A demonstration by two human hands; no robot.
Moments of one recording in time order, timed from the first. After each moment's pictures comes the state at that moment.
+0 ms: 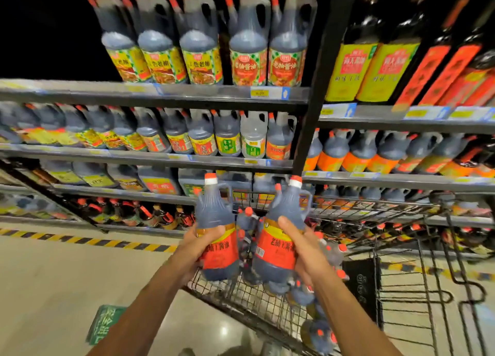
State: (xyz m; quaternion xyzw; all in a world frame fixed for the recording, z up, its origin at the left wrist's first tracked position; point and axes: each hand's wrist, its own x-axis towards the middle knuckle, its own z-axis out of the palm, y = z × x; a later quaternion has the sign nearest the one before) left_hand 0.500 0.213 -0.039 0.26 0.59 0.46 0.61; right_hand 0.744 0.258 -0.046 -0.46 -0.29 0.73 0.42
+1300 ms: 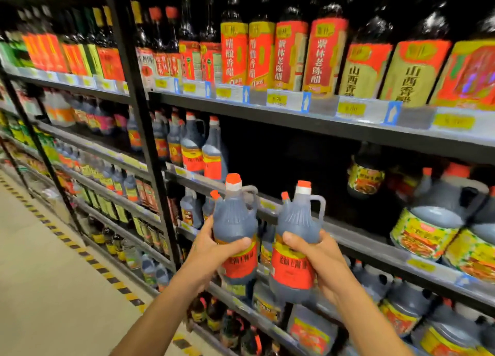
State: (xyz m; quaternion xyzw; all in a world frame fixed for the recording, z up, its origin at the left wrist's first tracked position) left_hand -0.051 0.280 0.111 0.35 0.58 0.65 0.34; right_hand 0.145 0.408 0.117 -0.31 -0.54 0.71 0.34
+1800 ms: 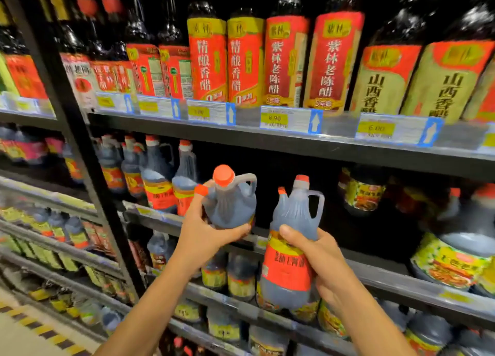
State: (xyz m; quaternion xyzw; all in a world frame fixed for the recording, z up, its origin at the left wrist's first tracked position) left_hand -0.143 0.394 0.166 0.53 0.55 0.62 0.18; right_hand 0.065 0.468 0.148 -0.34 -0.51 0.68 0.41
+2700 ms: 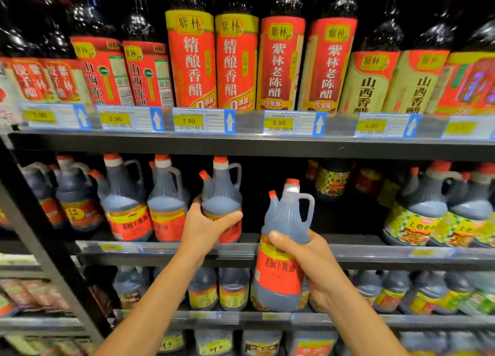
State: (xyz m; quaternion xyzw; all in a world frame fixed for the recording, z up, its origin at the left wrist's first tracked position) left_hand -0.209 0.480 0.138 0.48 0.59 0.57 0.32; right_hand 0.013 0.433 0.152 -0.44 -0.46 0.61 0.48
